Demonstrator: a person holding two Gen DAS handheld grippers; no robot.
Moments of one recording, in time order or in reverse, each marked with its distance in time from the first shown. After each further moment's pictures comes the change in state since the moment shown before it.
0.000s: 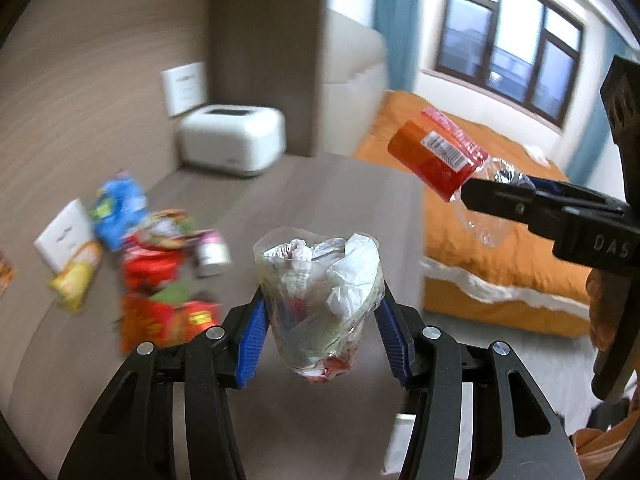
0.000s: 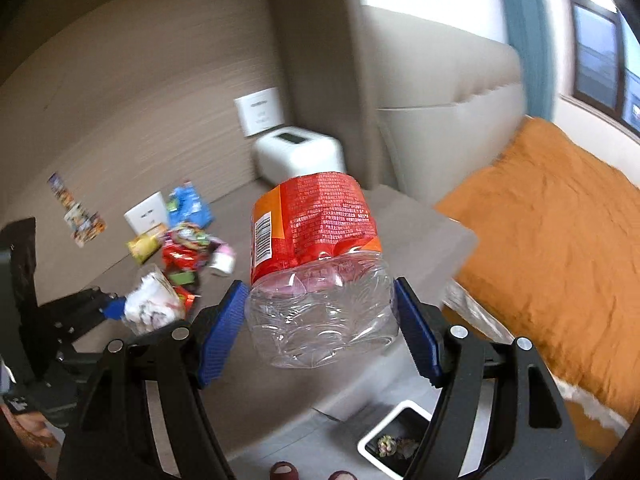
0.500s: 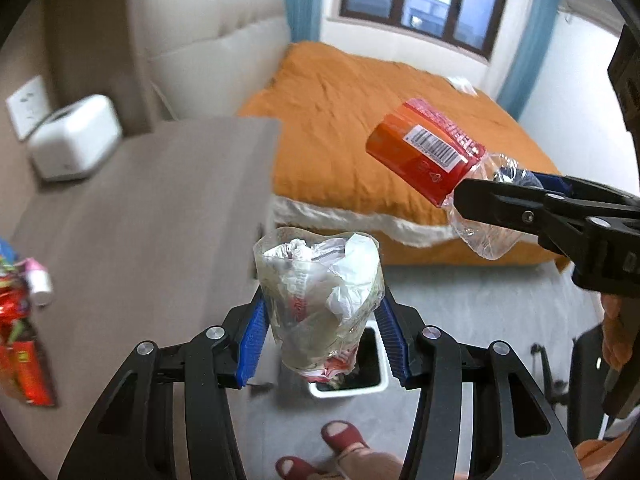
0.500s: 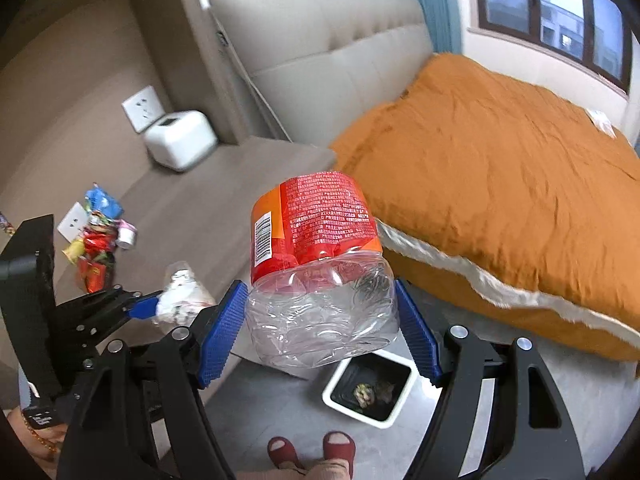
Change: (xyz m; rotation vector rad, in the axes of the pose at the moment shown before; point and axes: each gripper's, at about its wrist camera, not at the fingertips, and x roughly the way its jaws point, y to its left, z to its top) left arm 0.088 -0.128 -0.011 0.206 0.161 -0.224; right arm -0.039 -0.102 -0.077 0.236 0.099 -0.205
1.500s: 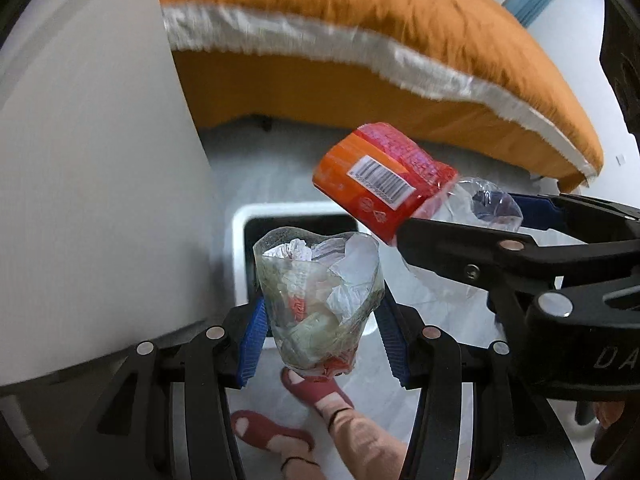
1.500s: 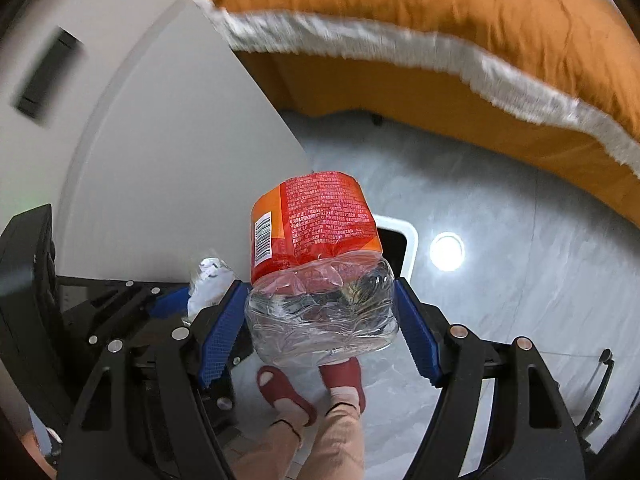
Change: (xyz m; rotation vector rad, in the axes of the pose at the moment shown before) left arm 0.312 -0.040 -0.148 -0.020 0.400 -0.122; right arm 0.251 -0.125 -0.187 0.241 0.449 -0.048
